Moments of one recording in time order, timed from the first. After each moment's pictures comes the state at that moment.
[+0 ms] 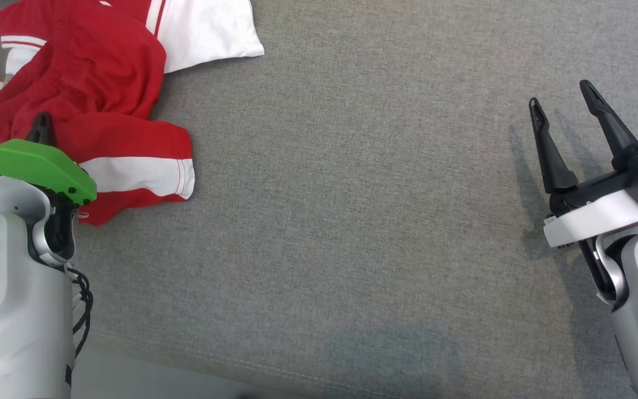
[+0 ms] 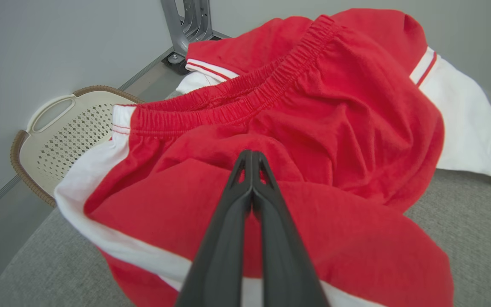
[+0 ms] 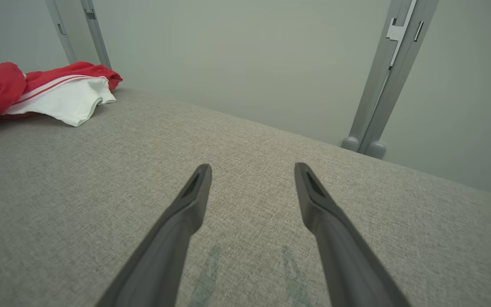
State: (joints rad) left arm -0.64 0.11 0.05 0.59 -0.46 0.06 0.09; right arm -0.27 -0.27 0.13 0.07 0.07 0.11 -0.23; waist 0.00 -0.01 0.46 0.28
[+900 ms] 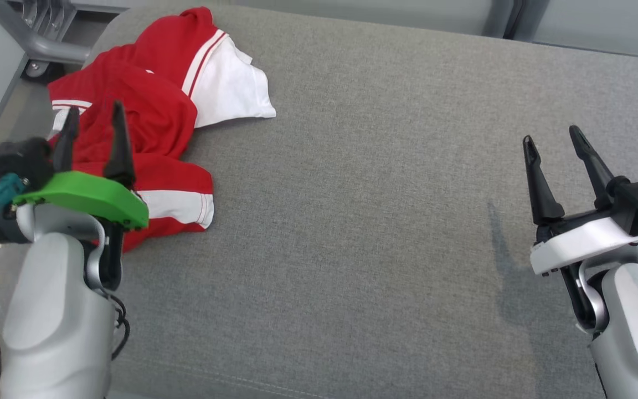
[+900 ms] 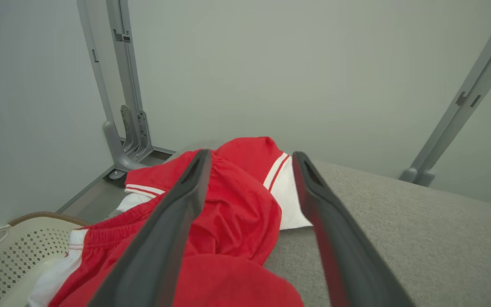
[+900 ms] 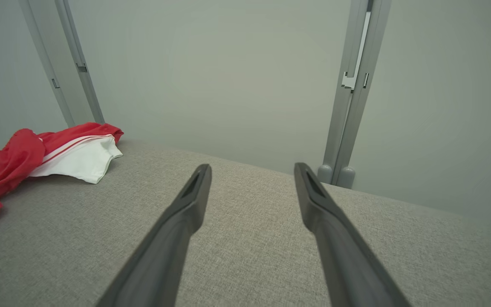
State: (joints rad) left arm -0.56 0.08 -0.06 0.51 -0.39 -0.06 -0.18; right arm -0.22 -0.19 0.10 0.17 0.12 0.08 -0.25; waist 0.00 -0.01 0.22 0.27
